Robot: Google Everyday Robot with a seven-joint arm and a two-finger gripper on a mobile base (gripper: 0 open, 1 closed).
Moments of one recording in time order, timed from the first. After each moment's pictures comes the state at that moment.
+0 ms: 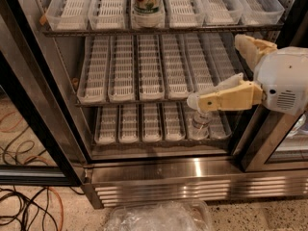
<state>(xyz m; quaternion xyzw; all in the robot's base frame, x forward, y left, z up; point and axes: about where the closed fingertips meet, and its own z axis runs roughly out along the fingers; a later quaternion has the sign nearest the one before) 0.454 -0.113 1.009 -0.39 0.67 0.22 0.59</state>
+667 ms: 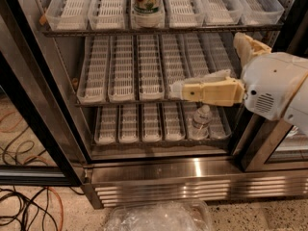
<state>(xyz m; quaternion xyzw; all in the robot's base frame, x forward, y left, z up) 0.461 -0.099 1.018 -0.32 0.67 0.21 0.64</state>
